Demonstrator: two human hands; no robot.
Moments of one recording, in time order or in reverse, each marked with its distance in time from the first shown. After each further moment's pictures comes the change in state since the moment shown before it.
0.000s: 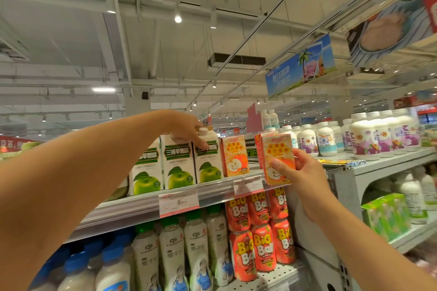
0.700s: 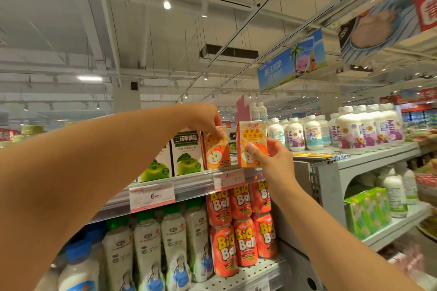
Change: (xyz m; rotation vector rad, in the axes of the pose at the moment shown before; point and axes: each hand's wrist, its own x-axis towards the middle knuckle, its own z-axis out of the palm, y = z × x) left_hand 0.055 0.075 0.024 0.144 0.127 0.167; right_hand 0.035 0.030 0.016 -0.040 0.190 0.087
